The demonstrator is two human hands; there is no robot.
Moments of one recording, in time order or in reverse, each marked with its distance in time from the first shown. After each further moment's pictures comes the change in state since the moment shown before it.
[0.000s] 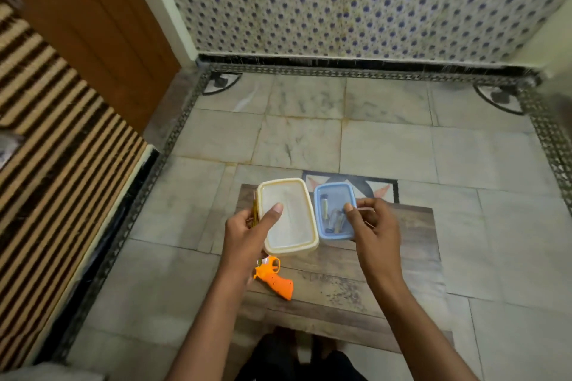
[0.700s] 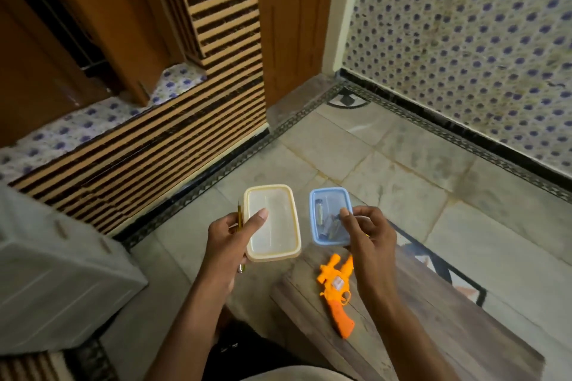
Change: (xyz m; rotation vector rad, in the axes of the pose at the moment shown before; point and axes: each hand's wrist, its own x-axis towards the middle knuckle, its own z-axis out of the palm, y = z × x) left_hand -0.054 -0.014 -0.254 -0.243 0.489 -0.019; right_hand -0.086 -0.070 0.223 0.025 -0.512 -0.100
